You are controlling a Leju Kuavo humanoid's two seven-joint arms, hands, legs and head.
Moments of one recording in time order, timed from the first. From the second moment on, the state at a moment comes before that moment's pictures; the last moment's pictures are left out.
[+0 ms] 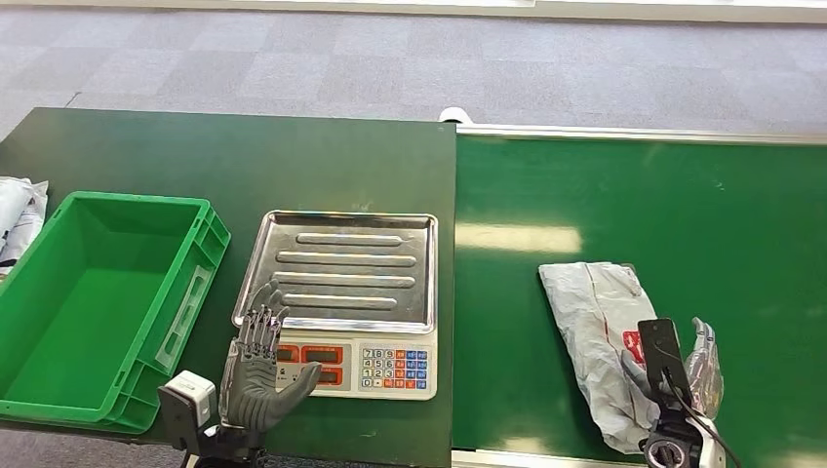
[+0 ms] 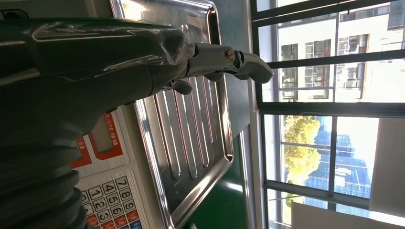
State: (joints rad) left arm 0.15 -0.11 -0.31 -1.60 0.03 0.18 -0.49; right arm -0.10 0.02 -0.24 -1.16 0.67 -0.23 0.00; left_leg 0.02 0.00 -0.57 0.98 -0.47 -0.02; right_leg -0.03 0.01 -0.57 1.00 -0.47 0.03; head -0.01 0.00
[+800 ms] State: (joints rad) left arm 0.14 -0.11 -0.31 -1.58 0.03 0.19 -0.48; right arm -0.17 0.02 -0.24 -0.97 0.78 -0.12 0.08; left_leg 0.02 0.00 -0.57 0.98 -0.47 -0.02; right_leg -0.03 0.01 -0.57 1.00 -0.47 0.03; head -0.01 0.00
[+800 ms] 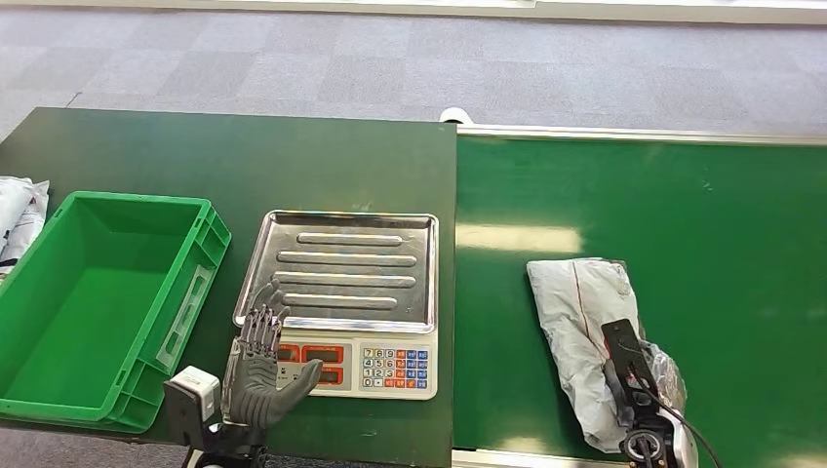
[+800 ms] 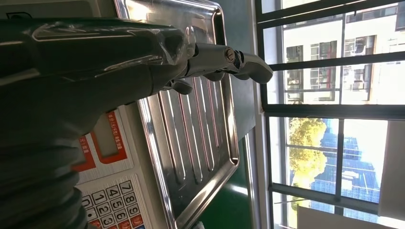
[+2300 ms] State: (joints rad) left arm 0.03 -0.12 -0.31 -1.54 0.02 0.11 -0.51; right arm -0.45 0.07 0.12 -1.27 0.61 -0.09 -0.18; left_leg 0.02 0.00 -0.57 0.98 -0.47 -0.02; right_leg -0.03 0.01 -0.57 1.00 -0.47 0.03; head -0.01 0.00
